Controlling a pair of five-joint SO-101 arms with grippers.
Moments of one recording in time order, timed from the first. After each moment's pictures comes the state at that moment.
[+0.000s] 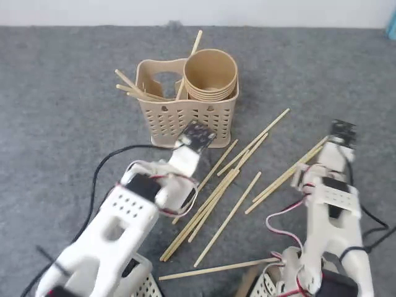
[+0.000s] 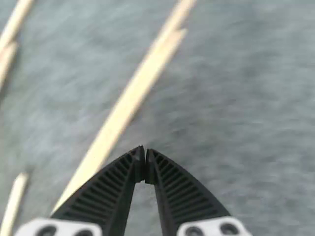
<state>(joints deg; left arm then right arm) 23.1 -35.0 56.7 59.6 -2.4 16.2 -27.3 65.7 31.8 -3.2</state>
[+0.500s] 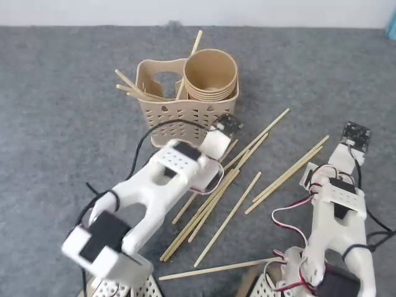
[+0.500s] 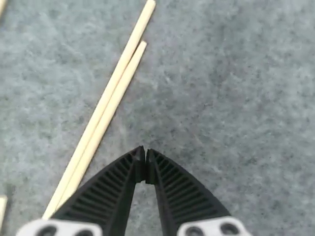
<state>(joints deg) 26.3 3.5 35.2 54.2 -2.6 17.7 -24.2 65.2 29.4 -3.3</state>
